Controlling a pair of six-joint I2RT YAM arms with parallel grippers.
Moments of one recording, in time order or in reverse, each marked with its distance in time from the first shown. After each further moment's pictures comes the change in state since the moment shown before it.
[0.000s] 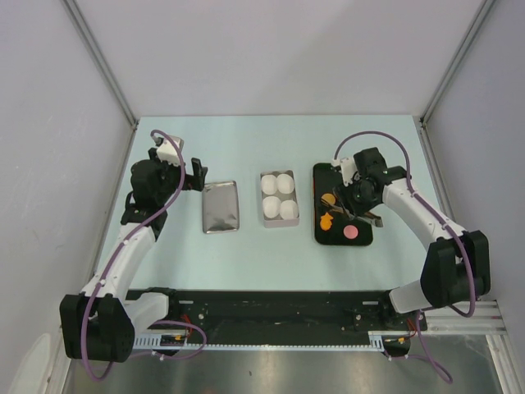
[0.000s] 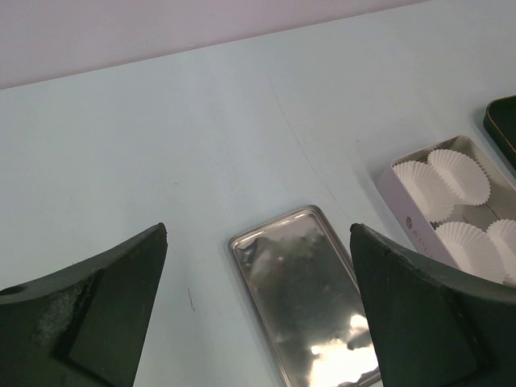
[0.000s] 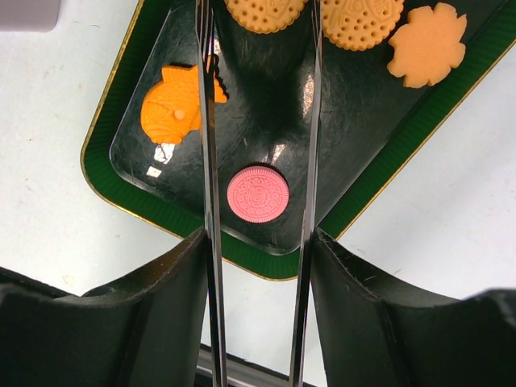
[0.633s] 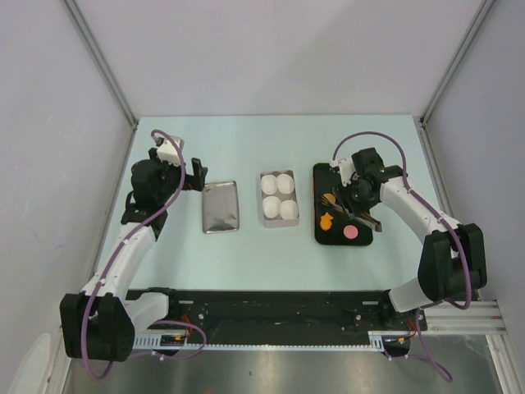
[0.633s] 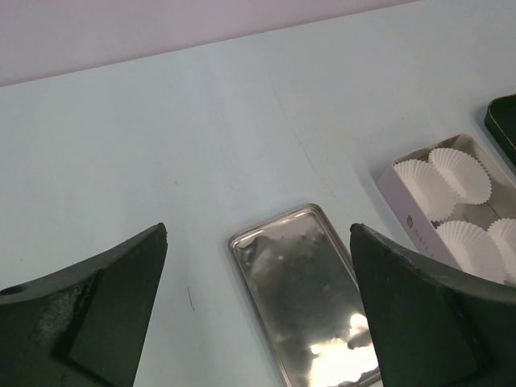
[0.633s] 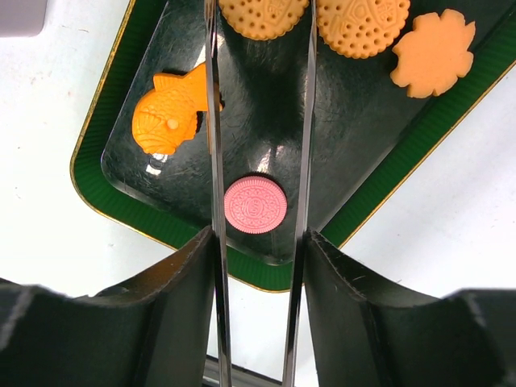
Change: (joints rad) left arm 0.000 0.003 0.000 0.000 0.000 0.000; right arm -0.002 0.050 -0.002 0.028 -0.002 -0.009
